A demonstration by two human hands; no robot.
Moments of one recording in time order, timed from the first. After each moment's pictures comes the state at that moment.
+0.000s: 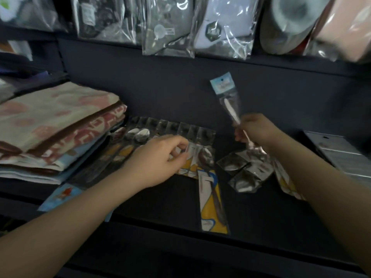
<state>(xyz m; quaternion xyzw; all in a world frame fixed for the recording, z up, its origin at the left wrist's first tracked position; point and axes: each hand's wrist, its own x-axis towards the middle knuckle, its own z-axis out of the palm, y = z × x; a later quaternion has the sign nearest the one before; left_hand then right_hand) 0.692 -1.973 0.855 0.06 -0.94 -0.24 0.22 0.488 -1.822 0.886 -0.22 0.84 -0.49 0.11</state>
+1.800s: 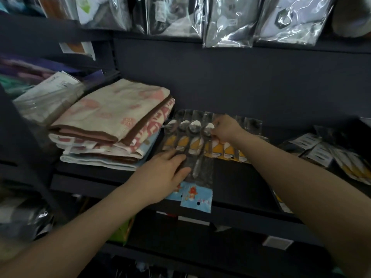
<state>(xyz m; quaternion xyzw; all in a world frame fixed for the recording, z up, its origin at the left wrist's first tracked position) 0.791 -2.053 0.817 0.15 -0.98 -0.12 0.06 0.572 -1.988 0.835 -0.33 0.91 -0.23 0.05</state>
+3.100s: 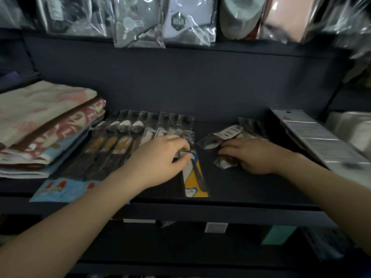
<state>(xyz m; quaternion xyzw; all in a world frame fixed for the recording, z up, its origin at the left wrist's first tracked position) 0.708 -1.923 0.855 -0.02 -0.97 -0.13 0.19 0.538 -1.726 0.845 -0.53 0.83 0.15 -0.02</state>
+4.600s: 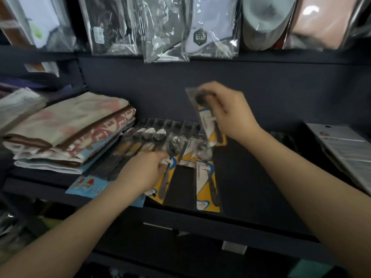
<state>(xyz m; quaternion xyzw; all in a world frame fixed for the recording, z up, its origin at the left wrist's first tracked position) 0.720 -1.959 0.836 0.25 -0.95 -0.09 0.14 0.562 -1.832 0.910 -0.58 0.65 -0.42 -0.24</state>
